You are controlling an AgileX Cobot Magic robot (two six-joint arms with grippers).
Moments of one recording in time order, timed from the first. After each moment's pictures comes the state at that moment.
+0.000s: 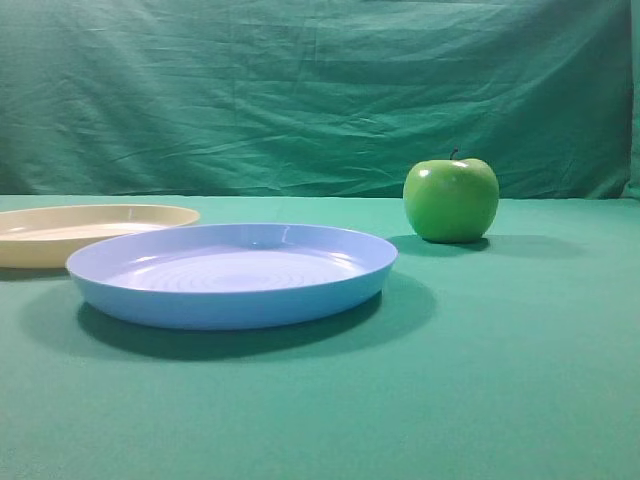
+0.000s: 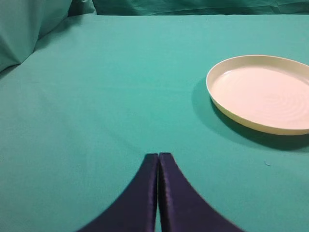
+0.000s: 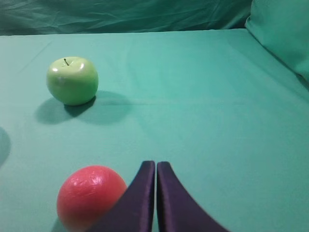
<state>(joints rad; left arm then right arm) -0.01 -0.02 0.01 0.33 0.38 -0.33 0.01 -0.01 0.03 0.29 0.39 -0.30</state>
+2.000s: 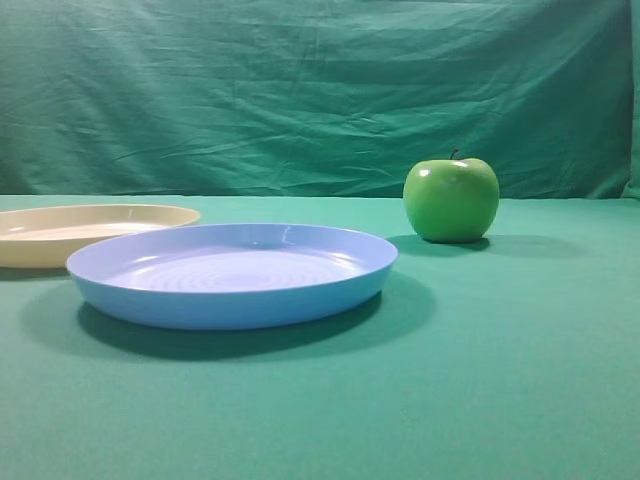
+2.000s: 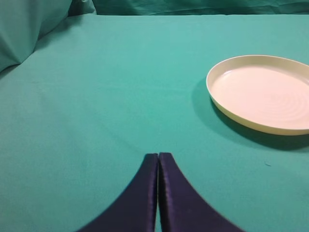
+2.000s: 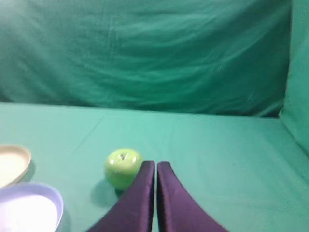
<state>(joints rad) -0.01 -0.02 0.01 0.33 0.38 -0.33 0.01 0.26 -0.35 0.67 0.50 -0.66</state>
